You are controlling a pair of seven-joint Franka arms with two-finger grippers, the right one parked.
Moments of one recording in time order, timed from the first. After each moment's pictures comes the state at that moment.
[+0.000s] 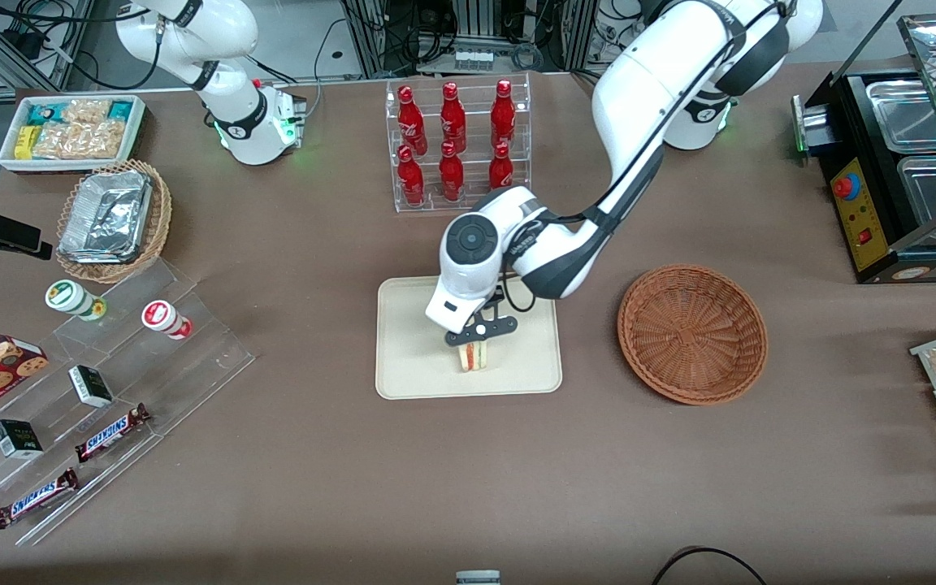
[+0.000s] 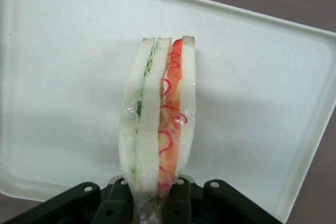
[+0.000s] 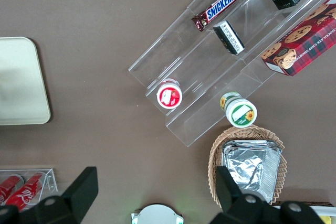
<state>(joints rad) -0.54 0.81 -0.35 -1.34 0.21 2.11 -1.17</state>
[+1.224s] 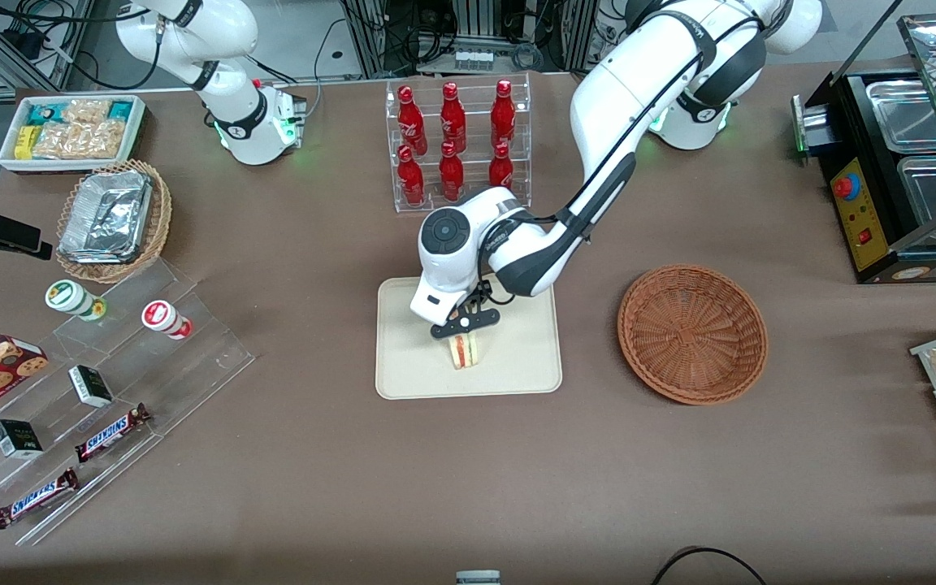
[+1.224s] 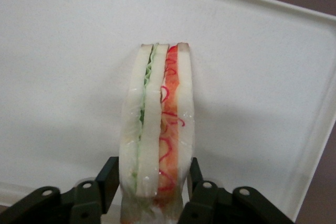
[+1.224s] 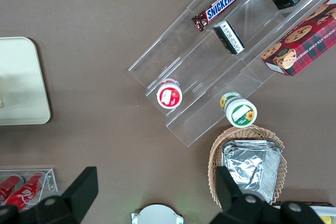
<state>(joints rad) -0.60 0.86 -0.34 -1.31 0.27 2.13 -1.24</state>
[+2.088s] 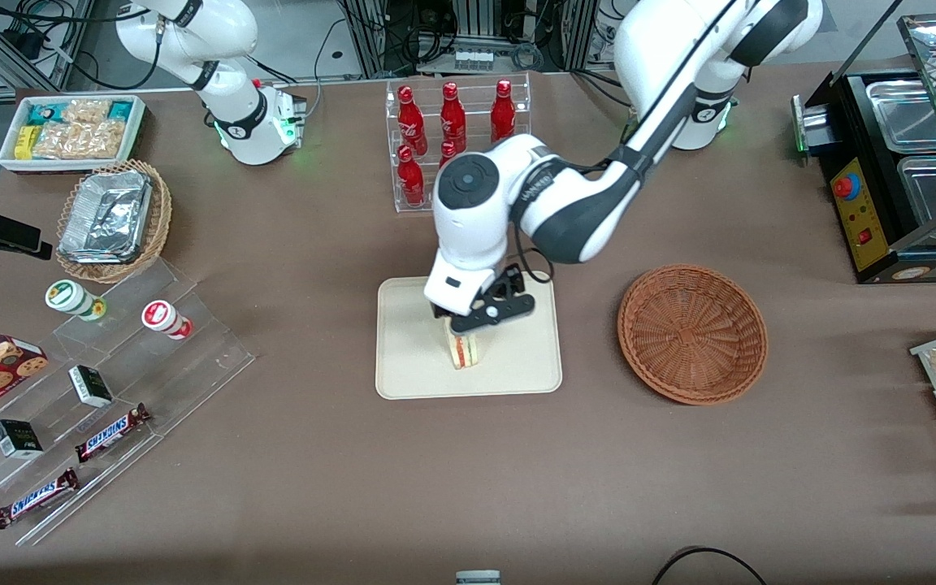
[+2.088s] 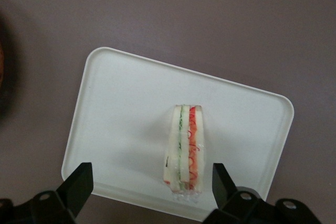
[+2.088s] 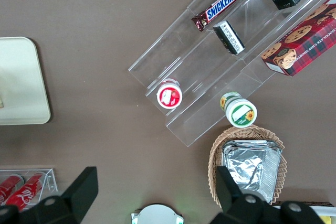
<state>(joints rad) -0.52 0.66 -0.33 -1.24 0.27 1.90 -1.17</state>
